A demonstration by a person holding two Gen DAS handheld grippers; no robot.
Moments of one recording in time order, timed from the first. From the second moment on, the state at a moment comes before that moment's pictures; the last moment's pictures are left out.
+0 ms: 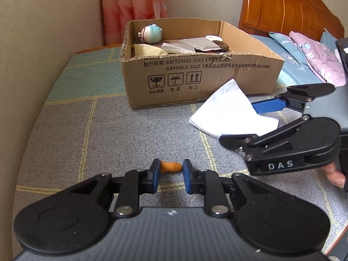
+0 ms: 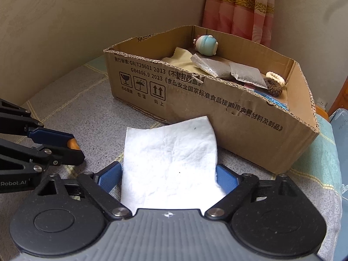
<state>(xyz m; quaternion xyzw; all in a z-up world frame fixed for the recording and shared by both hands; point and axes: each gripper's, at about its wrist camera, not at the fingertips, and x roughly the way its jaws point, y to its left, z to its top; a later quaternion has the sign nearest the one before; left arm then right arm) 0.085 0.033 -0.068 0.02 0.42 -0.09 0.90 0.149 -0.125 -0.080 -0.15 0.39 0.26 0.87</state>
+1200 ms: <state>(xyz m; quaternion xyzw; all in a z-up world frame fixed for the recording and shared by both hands) 0.087 0.033 -0.067 0.04 0.42 -0.09 0.90 0.160 -0.132 -0.074 -0.17 0.38 0.28 0.86</state>
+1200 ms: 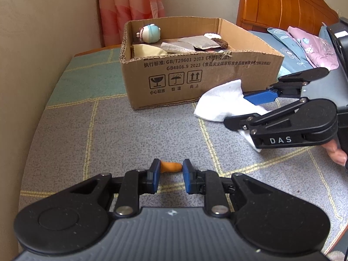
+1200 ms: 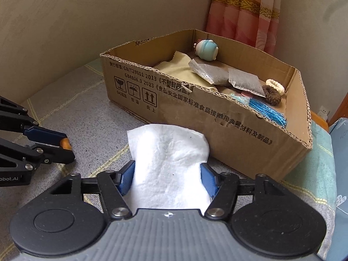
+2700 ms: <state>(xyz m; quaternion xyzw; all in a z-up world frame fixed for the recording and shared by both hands) 0.191 0.010 0.034 0.09 0.31 -0.13 0.94 0.113 -0.174 0.039 -0.18 0.25 0.24 0.92</state>
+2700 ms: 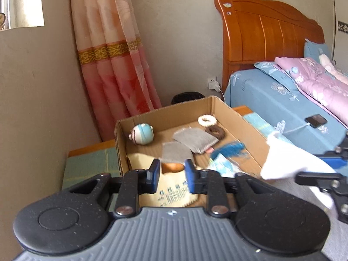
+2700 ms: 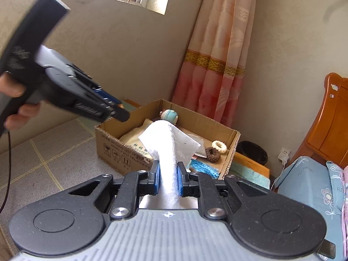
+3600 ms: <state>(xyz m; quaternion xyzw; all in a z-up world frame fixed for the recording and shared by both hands) 0.061 0.081 0.000 0.02 0.30 -0.01 0.95 0.244 -0.089 0.050 -0.17 0.29 0.23 0.92</state>
